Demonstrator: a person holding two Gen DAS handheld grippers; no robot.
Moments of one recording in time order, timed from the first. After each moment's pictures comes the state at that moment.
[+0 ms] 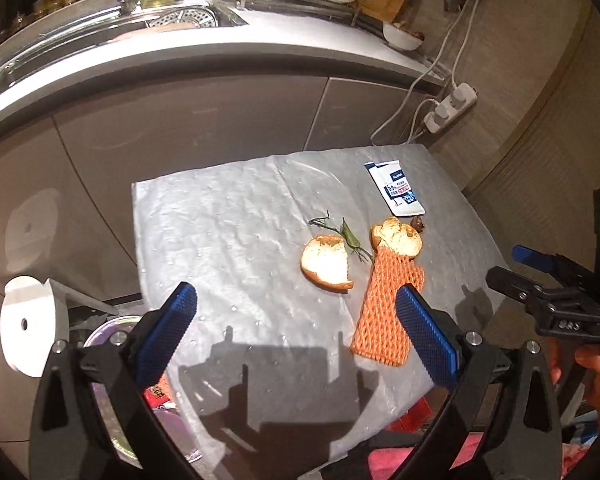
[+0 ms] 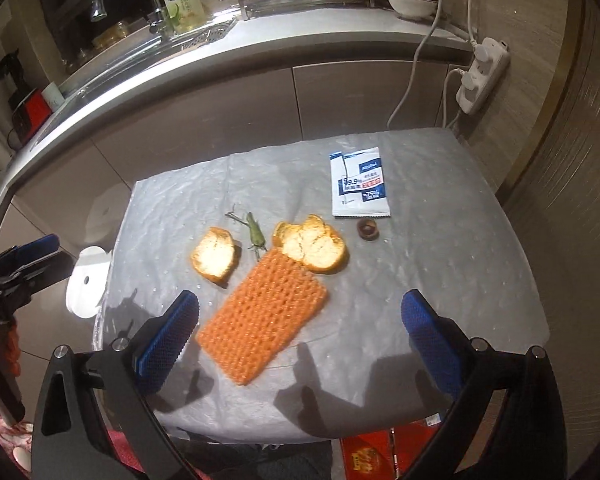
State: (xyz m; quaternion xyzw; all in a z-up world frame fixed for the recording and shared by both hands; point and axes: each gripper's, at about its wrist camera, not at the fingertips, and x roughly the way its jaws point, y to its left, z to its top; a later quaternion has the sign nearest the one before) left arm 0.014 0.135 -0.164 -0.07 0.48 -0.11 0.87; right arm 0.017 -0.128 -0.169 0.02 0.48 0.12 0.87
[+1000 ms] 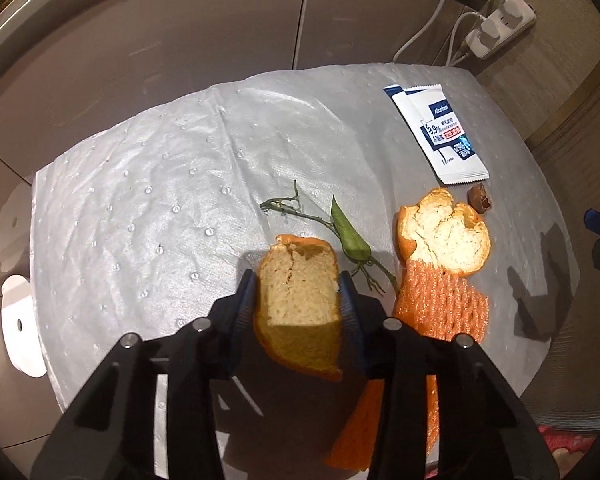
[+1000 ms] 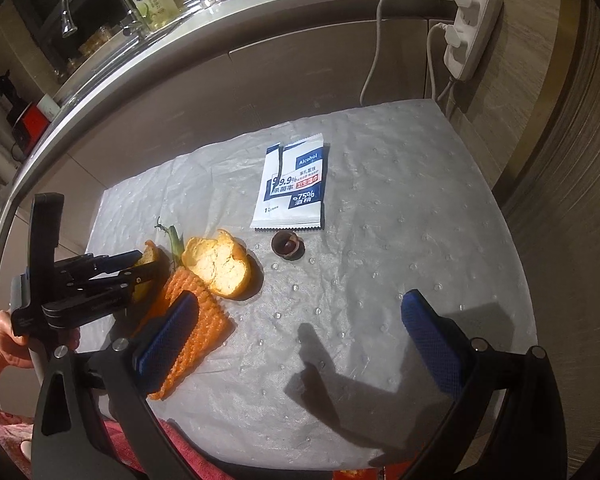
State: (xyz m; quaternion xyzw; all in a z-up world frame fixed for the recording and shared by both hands) left arm 0.108 0.042 -0.265 -0.02 0.57 -0.08 0.82; right arm 0.088 -0.206 -0.212 0.05 0.52 0.16 0.84
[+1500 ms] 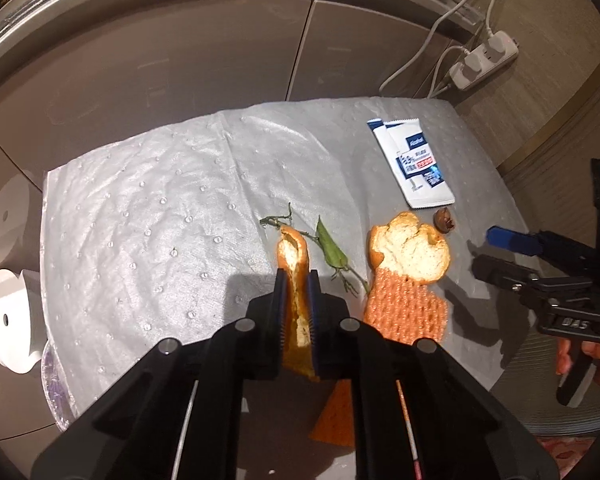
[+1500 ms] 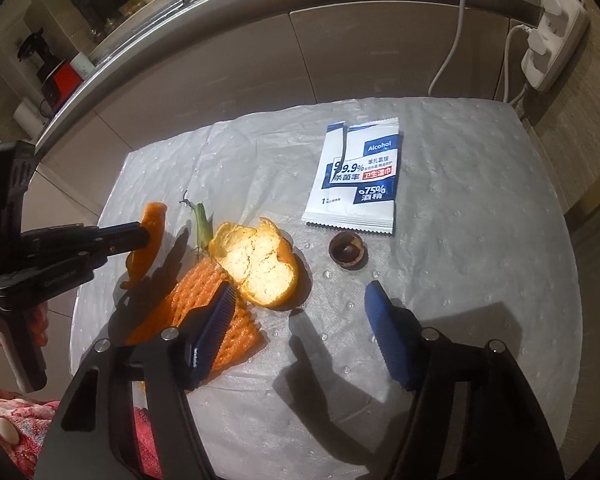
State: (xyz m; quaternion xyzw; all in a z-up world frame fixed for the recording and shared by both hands) left arm 0.087 0.058 -0.227 -0.06 0.54 -0.10 0.83; right arm 0.111 -0.161 -0.243 0.02 0.53 0.24 0.81
